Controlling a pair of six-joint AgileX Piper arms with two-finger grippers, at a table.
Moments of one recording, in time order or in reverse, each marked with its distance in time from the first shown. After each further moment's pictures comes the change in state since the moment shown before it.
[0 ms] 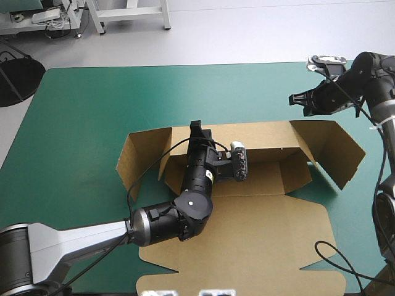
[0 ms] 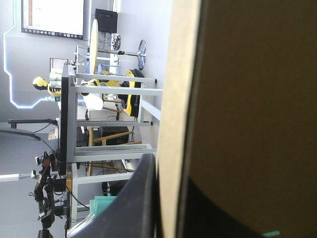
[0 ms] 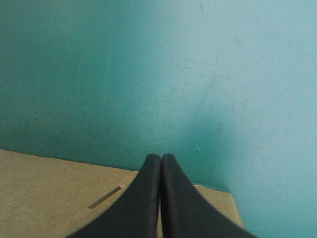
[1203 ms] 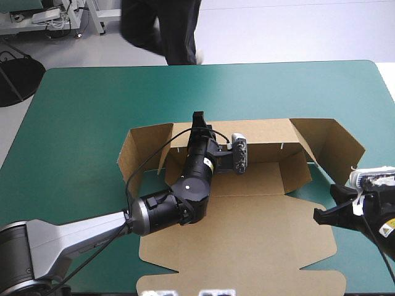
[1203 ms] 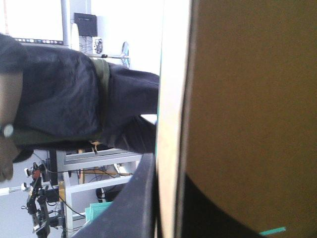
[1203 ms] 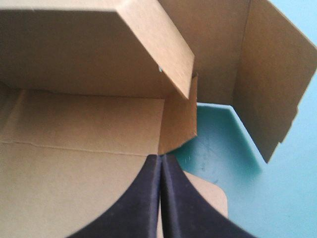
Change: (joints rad) left arm 0.052 0.009 -0.078 -0.123 -0.072 0.201; right arm 0.083 -1.189 0.967 -0.059 -0.337 0.060
